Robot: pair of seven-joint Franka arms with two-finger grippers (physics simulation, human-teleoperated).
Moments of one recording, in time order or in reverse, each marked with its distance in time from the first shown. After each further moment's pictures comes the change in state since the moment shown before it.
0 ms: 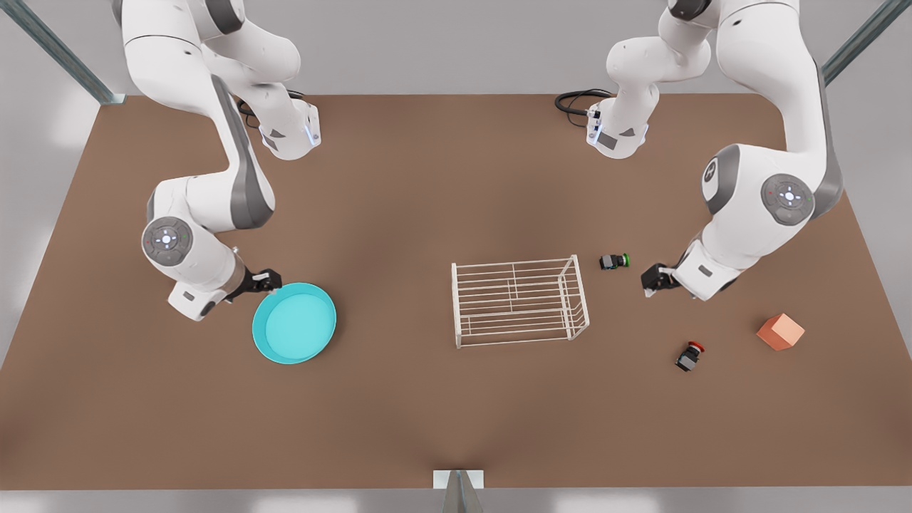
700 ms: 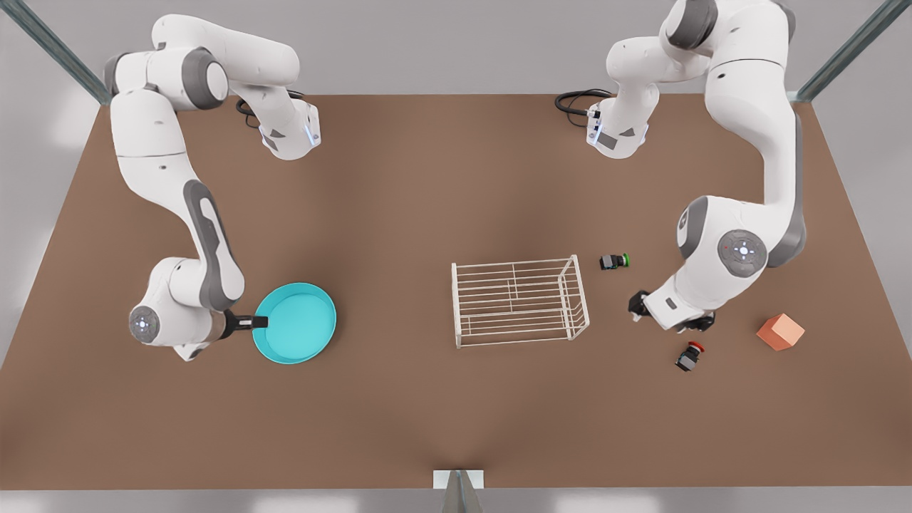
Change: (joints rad) left arm -0.015 0.167 0.009 0.003 0.123 0.134 0.260; right arm -0.221 0.398 0.000 -0.008 0.189 0.218 -0.121
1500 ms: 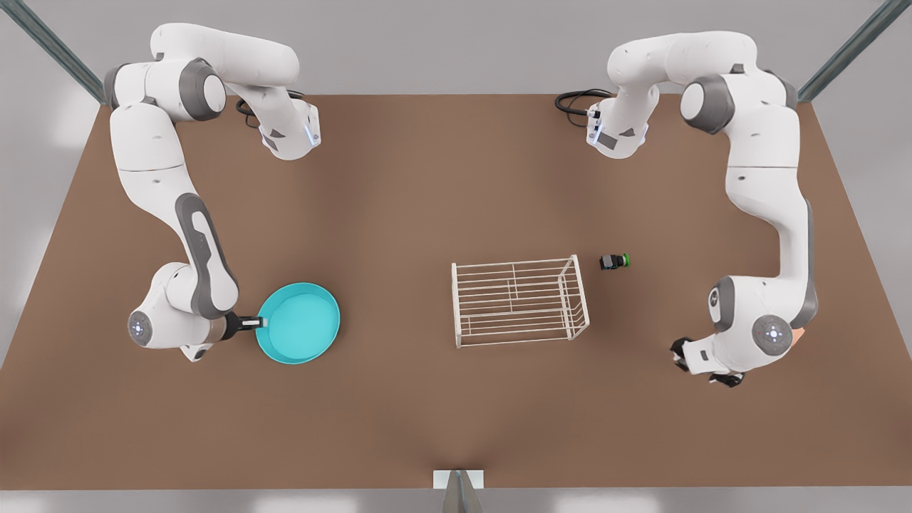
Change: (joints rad) left arm 0.163 0.427 0.035 0.216 0.103 0.160 0.490; right arm -0.035 0.042 -0.003 0.017 0.151 -0.018 -0.138
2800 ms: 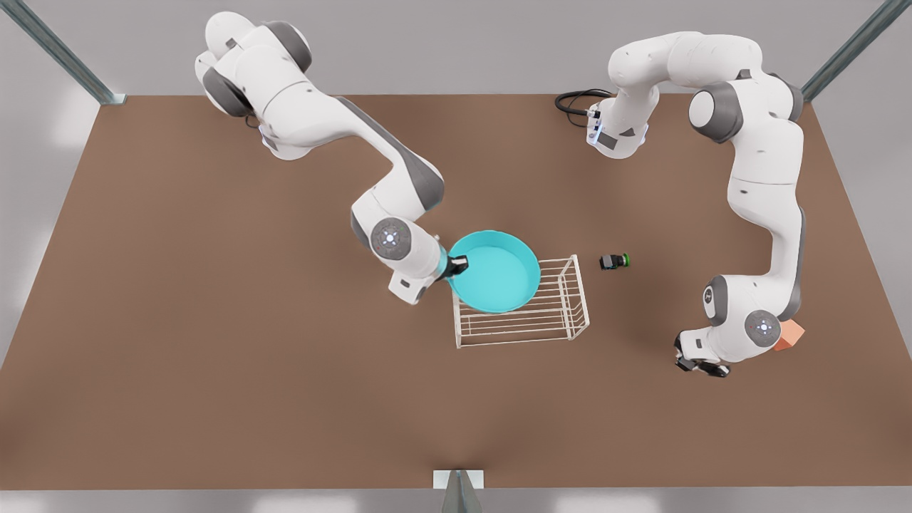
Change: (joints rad) left arm 0.063 0.035 0.005 -0.148 0.006 0.180 0.177; right arm 0.666 -0.020 0.162 0.401 -0.101 -0.050 0.740
